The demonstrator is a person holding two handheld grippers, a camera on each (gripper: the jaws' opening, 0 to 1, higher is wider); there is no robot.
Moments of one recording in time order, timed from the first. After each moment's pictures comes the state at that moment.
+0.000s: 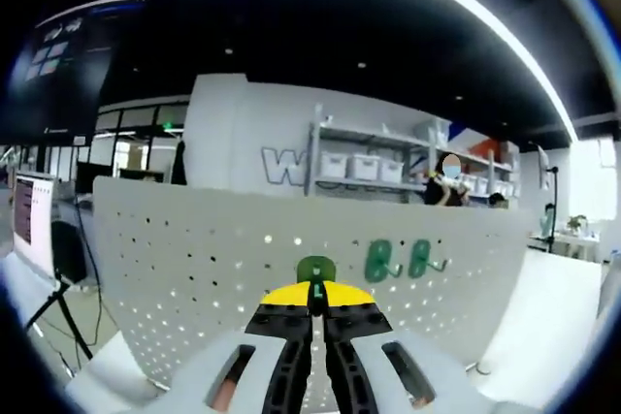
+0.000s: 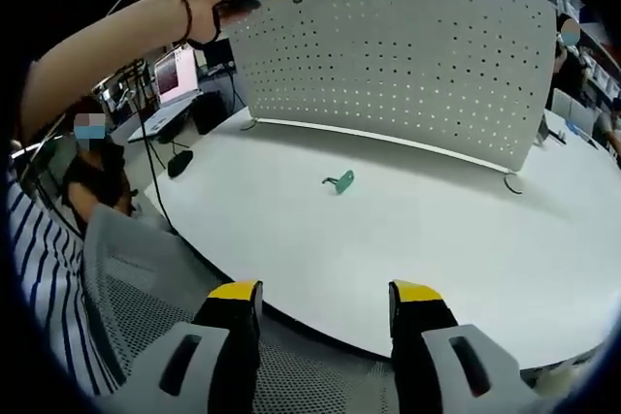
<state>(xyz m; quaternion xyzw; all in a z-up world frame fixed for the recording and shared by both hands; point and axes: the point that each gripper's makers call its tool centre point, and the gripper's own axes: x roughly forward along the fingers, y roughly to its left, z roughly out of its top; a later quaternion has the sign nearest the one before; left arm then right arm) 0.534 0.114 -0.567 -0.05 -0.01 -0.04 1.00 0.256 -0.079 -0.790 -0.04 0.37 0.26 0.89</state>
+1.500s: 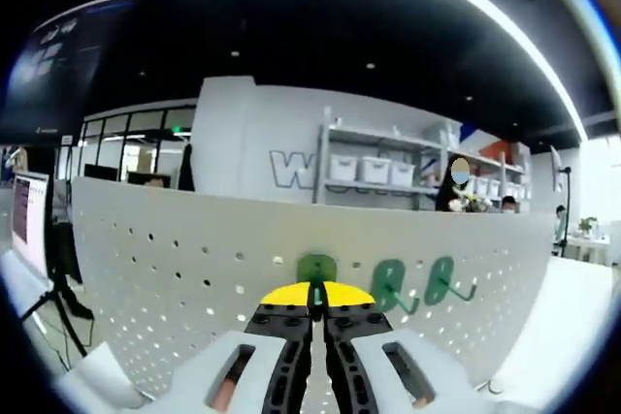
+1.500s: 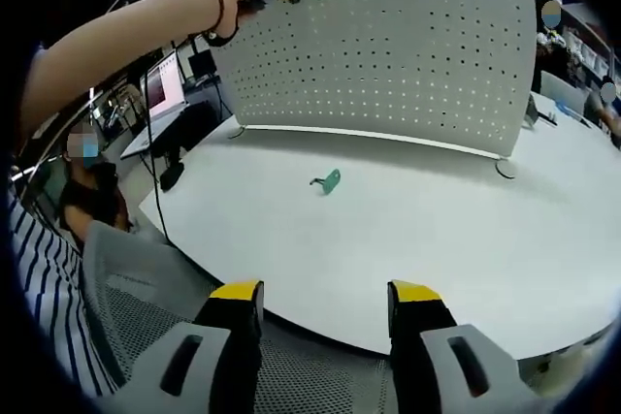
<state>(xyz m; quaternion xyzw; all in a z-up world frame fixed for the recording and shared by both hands) 0.584 0.103 -0.569 -0.06 -0.01 -0.01 1.00 0.260 -0.090 -0.793 -0.01 0.38 0.24 0.89</state>
